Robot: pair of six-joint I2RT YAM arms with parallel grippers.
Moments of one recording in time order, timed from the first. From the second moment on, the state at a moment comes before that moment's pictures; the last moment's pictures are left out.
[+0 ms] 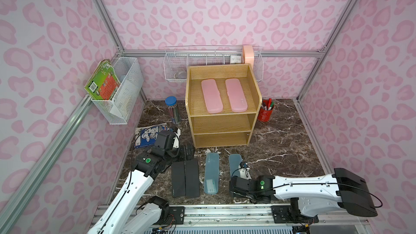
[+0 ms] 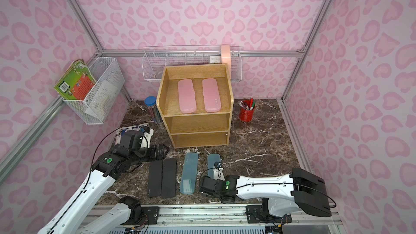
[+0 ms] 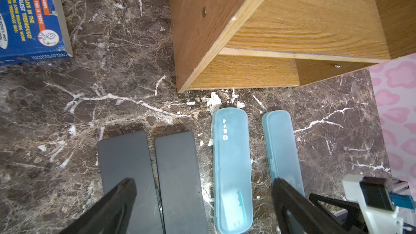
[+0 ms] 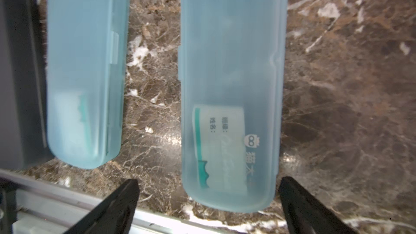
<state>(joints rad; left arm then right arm) -0.36 0.88 0.89 -0.86 0.12 -0.47 1.40 1.37 0.73 -0.61 0.30 1.25</state>
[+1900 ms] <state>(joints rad) -0.35 0.96 1.06 -0.74 -0.07 -0.37 1.12 1.27 1.01 -0.56 0.56 0.87</state>
